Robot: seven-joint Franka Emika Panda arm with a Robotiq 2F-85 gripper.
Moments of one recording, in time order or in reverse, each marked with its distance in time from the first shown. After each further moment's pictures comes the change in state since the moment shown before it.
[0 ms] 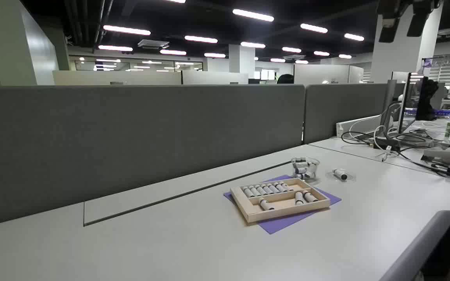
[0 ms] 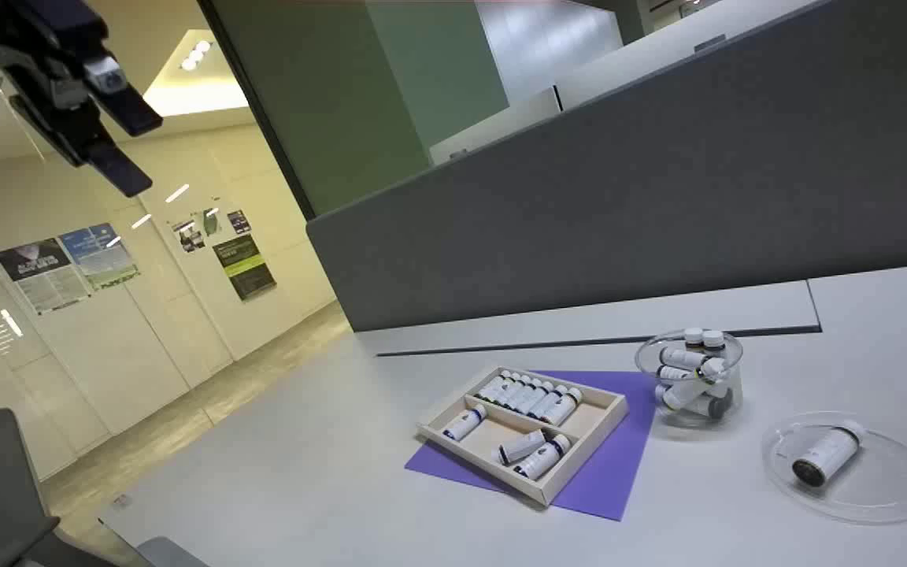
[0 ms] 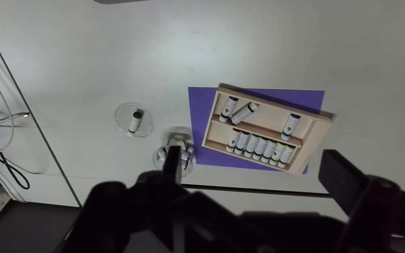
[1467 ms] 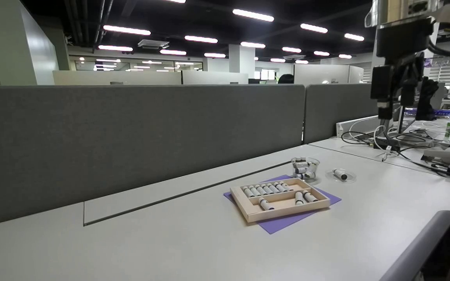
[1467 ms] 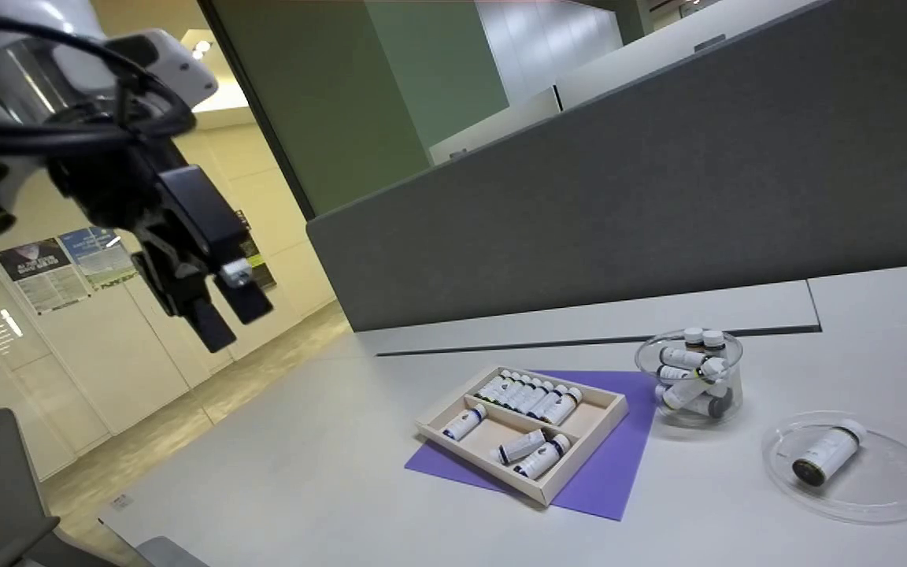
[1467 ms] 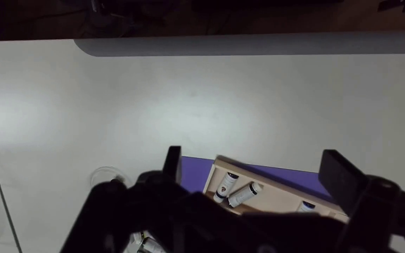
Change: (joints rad) arm -0.010 0.260 -0.002 -0.161 -0.034 0.183 -0.018
